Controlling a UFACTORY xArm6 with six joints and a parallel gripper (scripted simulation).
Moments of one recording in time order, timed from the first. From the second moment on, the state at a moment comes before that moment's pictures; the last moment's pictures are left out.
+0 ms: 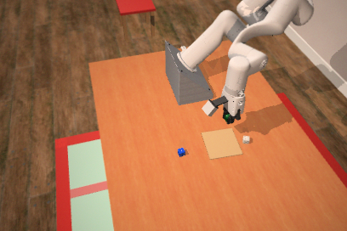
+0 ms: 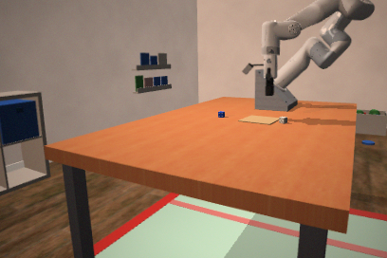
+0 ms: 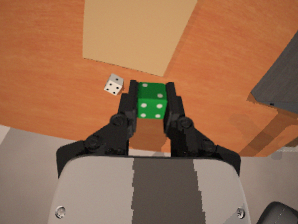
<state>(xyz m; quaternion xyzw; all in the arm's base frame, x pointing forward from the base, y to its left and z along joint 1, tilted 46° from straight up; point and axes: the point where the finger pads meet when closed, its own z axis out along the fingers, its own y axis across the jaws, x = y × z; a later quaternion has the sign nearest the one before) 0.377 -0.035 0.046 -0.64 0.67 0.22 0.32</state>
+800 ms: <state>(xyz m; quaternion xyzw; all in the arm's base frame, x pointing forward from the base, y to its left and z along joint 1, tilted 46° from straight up) 0.369 -0.052 0.017 -0.61 0.69 0.23 0.31</state>
